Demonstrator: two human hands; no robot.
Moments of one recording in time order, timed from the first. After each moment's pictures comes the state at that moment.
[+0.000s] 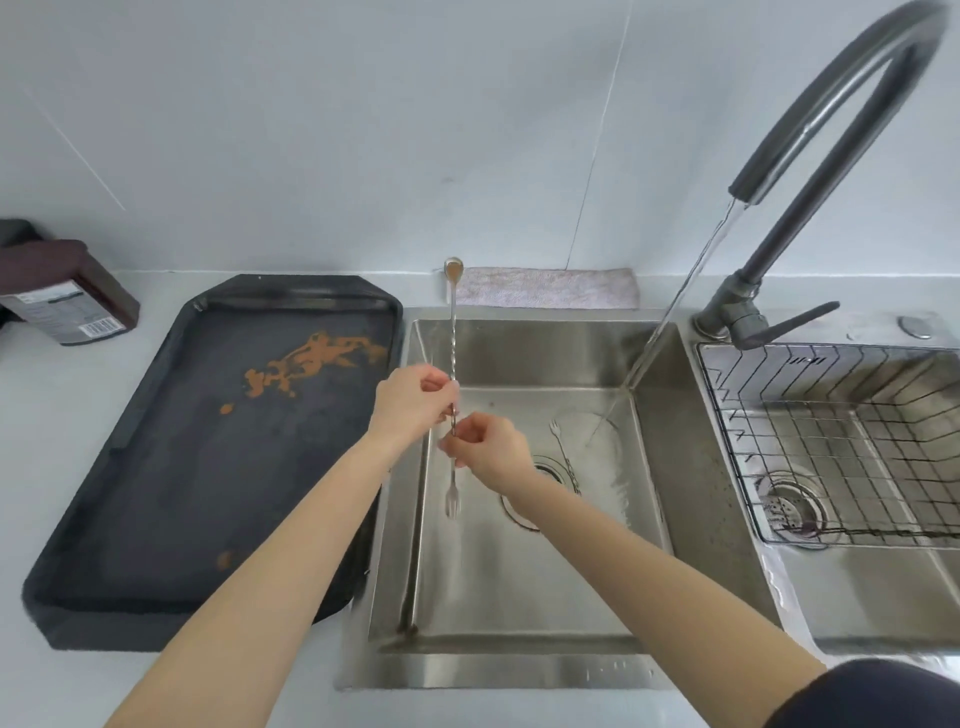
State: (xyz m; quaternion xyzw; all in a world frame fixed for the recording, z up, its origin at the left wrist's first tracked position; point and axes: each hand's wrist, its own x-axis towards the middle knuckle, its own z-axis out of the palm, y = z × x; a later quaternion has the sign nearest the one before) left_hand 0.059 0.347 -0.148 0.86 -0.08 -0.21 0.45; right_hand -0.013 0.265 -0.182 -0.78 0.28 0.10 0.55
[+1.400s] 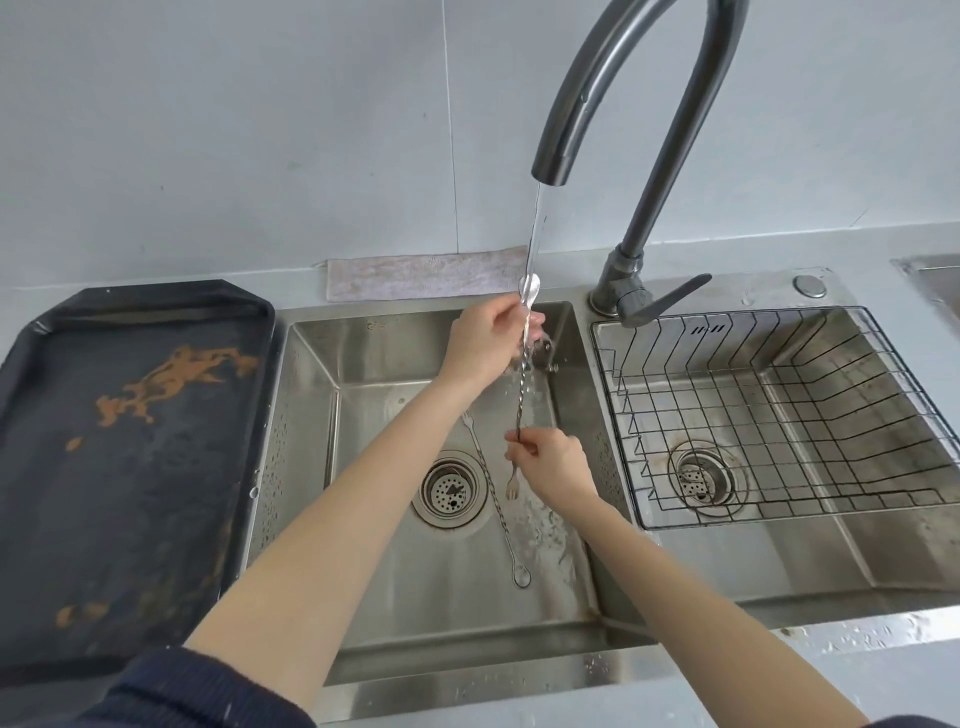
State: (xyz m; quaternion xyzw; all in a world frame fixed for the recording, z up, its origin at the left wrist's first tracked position) left_hand 0.012 0.153 -0.131 0.76 -0.20 -0.26 0.56; right_hand -0.101 0.113 -0.211 -0.82 0.36 0.05 0.44
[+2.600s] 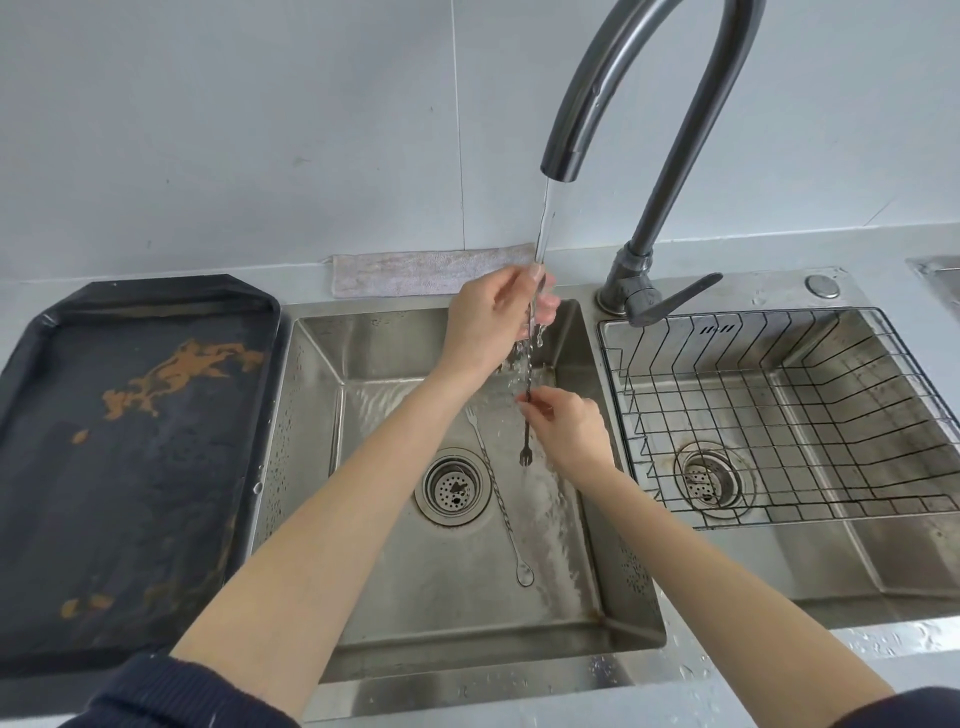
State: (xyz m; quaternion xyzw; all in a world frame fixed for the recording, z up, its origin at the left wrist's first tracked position) left_hand 0.010 0.156 -0.111 0.73 -0.22 -0.22 0.61; right_hand -0.085 0.094 -0.198 -0.86 0.34 -0.03 0.39
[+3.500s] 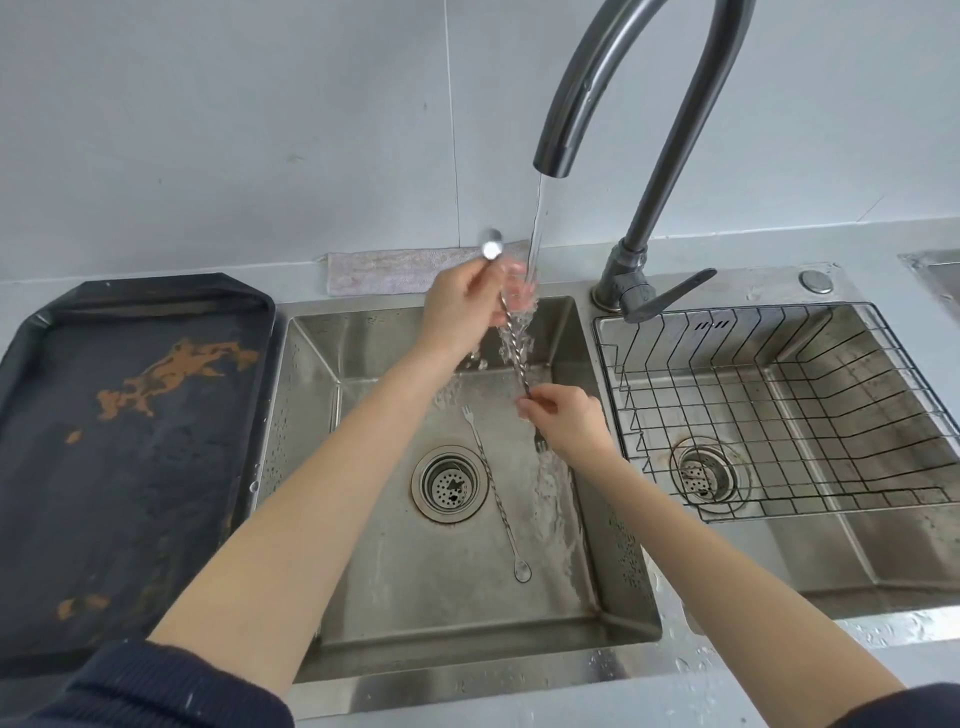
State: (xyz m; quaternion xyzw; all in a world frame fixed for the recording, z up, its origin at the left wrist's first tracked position) left_hand 0.027 0.161 -0.112 0.73 -0.20 -0.23 0.61; right_hand -0.085 0.084 -0.197 -0.82 0.34 0.01 0.46
